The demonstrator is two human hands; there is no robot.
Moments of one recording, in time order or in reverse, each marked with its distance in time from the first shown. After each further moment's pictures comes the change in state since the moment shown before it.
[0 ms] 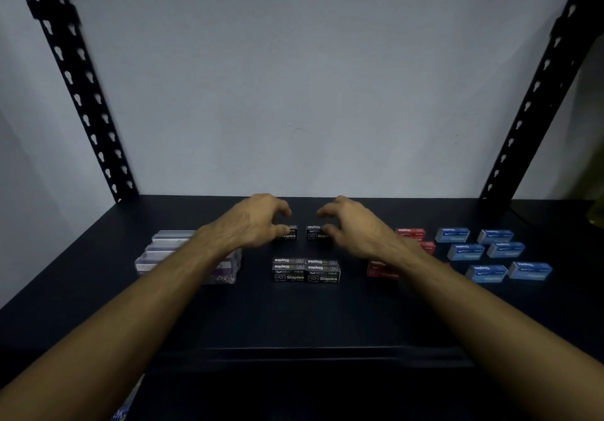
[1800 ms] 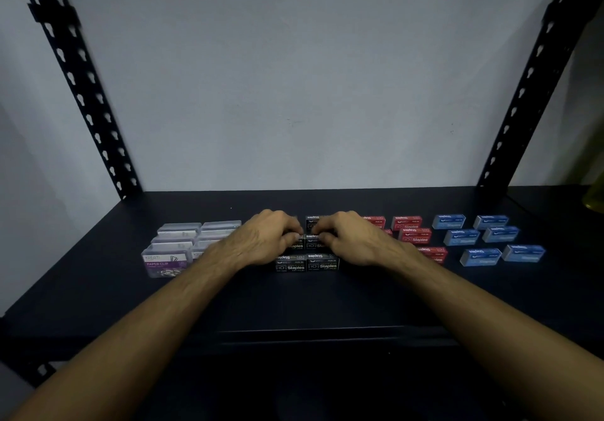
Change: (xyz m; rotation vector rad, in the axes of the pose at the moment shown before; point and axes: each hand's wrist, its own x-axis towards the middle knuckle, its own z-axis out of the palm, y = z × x) left_hand -0.026 0.022 0.025 -0.060 -0.024 0.057; right_hand -0.026 -0.009 0.009 0.115 -0.128 -0.044
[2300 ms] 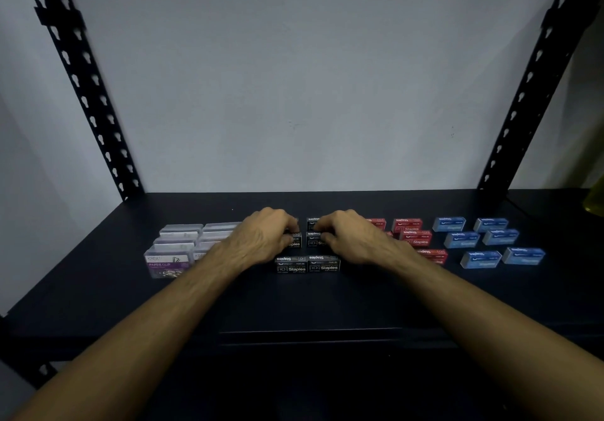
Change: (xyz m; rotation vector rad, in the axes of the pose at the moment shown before) left_hand 0.001 -0.001 0.000 0.124 0.046 -0.074; right_hand 0.006 -0.002 0.002 -0.071 0.030 0.038
